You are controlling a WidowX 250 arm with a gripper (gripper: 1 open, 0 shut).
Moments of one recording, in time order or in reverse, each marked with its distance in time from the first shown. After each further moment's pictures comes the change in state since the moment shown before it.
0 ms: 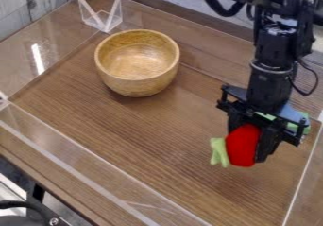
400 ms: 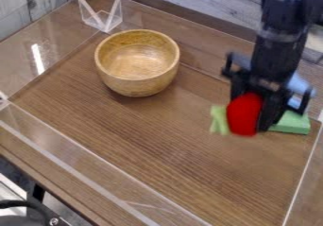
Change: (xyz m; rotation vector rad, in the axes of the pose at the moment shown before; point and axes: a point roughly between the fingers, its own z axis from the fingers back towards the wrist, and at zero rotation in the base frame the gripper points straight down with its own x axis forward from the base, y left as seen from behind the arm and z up) arm -0.002 0.009 0.052 0.066 -0.057 -0.047
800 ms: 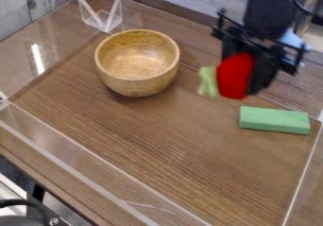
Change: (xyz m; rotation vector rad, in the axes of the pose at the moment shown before) arm -0.008 0.029 0.033 0.028 -0.016 0.049
